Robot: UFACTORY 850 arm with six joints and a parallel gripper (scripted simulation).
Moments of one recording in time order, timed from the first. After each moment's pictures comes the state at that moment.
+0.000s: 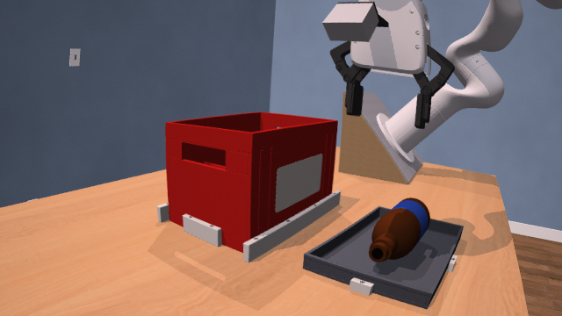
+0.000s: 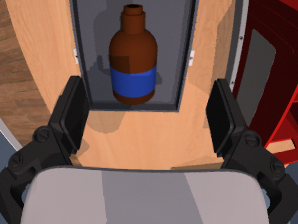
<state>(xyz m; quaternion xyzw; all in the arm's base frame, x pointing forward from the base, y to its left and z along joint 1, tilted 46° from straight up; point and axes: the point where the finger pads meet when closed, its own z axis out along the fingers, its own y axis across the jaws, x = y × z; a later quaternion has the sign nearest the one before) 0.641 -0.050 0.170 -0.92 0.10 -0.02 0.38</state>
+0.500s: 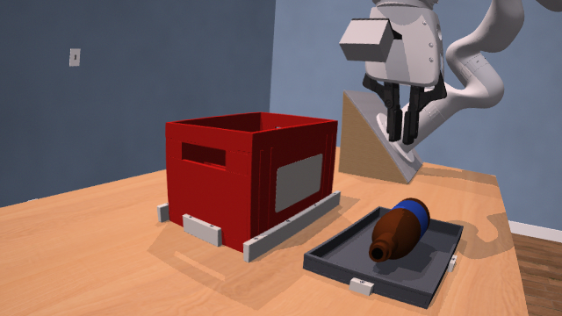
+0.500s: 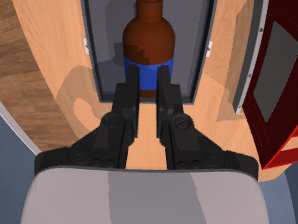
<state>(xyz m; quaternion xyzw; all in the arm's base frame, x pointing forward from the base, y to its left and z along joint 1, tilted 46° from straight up) 0.632 -0.027 0.175 -0.92 0.09 0.01 0.39</state>
